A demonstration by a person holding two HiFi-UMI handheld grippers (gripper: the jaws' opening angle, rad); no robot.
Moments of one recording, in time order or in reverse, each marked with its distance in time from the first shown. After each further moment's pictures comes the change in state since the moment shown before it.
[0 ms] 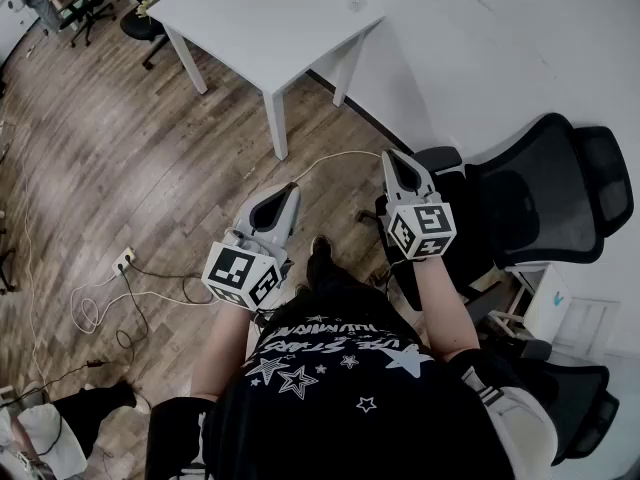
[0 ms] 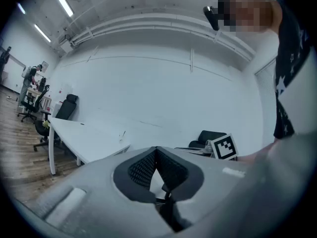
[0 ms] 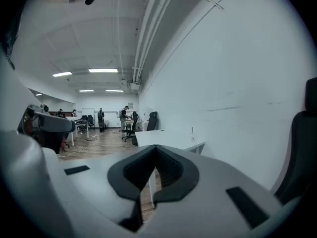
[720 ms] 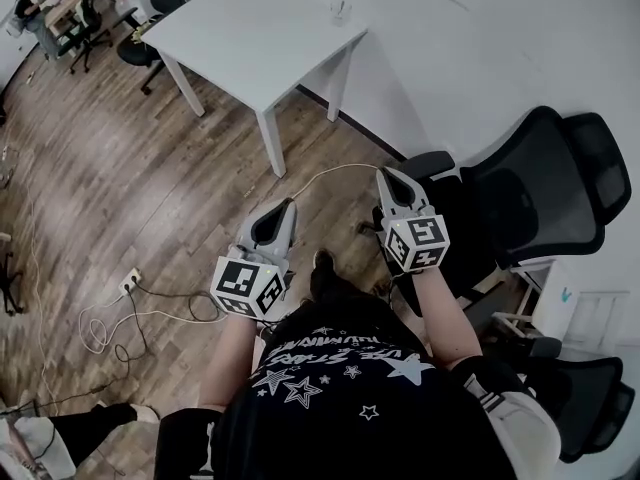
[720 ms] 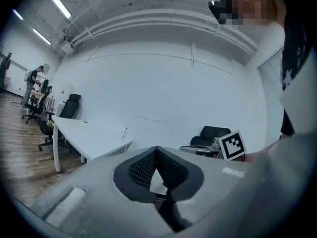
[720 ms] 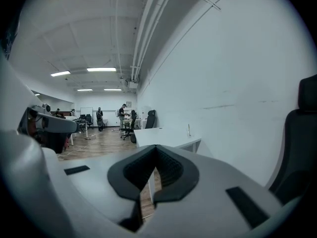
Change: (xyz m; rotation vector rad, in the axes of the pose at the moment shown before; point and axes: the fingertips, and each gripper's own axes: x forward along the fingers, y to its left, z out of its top) left arm 0.001 -0.022 -0.017 0.006 0.047 0.044; right arm -0.036 -0.010 -0.015 0.011 0.031 -0.017
